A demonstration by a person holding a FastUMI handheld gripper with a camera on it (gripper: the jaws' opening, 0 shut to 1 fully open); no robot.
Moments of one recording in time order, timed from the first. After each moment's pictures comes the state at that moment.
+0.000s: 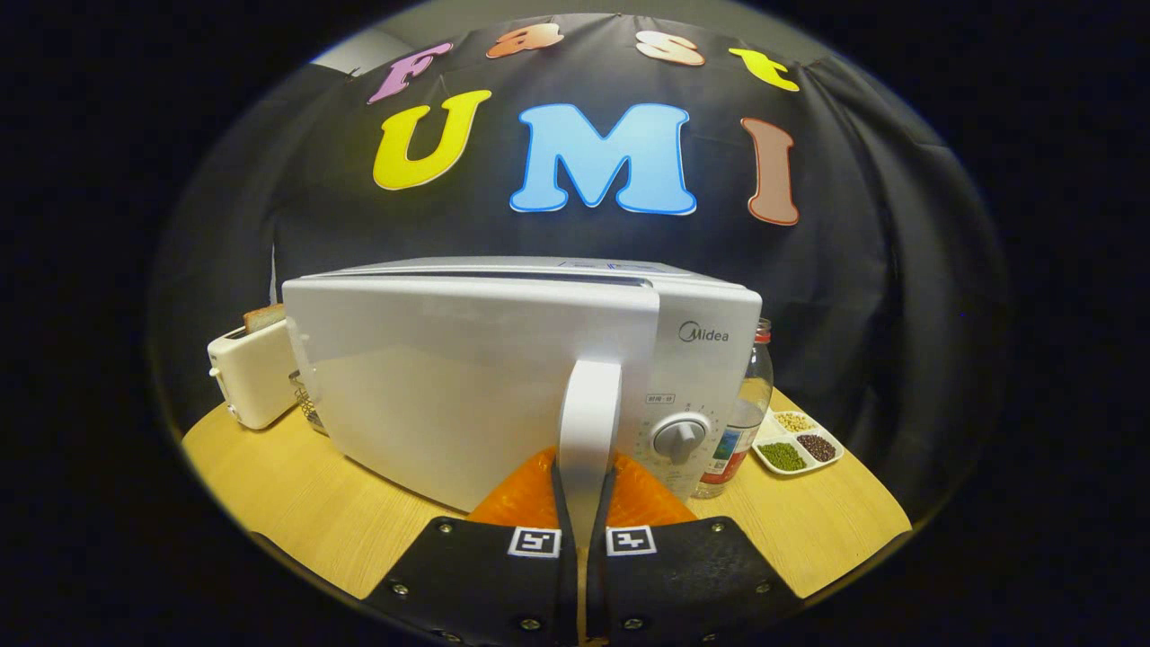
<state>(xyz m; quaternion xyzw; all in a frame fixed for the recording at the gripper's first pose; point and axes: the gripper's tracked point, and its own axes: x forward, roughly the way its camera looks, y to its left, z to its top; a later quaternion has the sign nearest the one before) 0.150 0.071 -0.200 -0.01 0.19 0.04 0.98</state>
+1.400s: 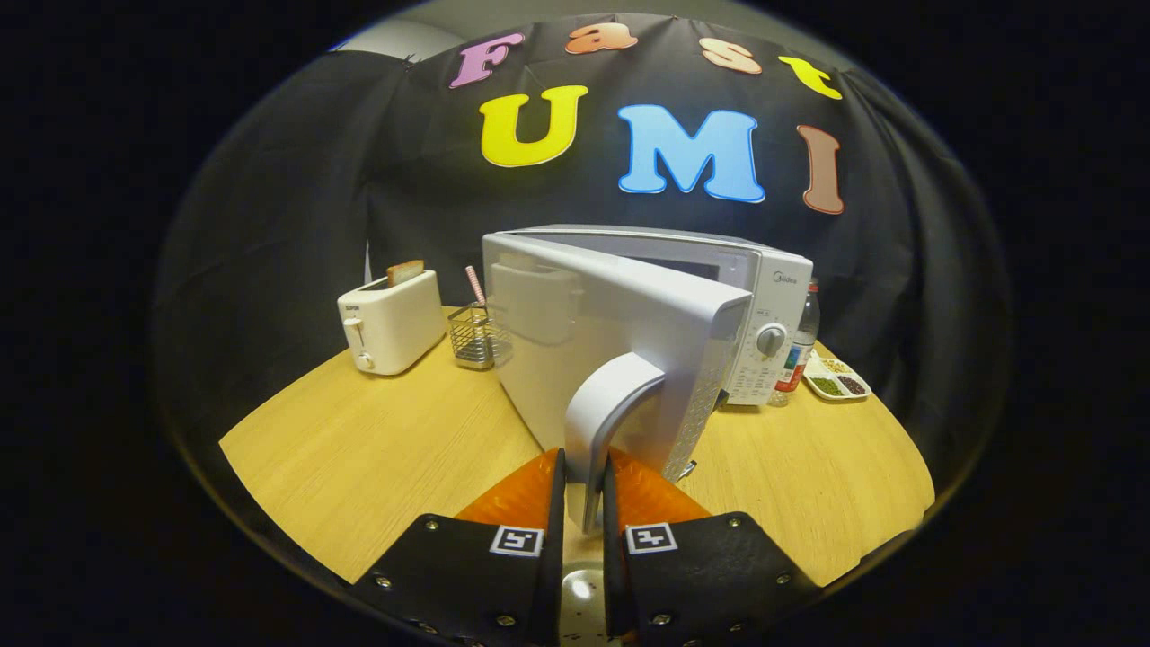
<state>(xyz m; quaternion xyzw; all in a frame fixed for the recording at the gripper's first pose) -0.038 0.203 -0.193 -0.02 0.24 0.14 0.96</state>
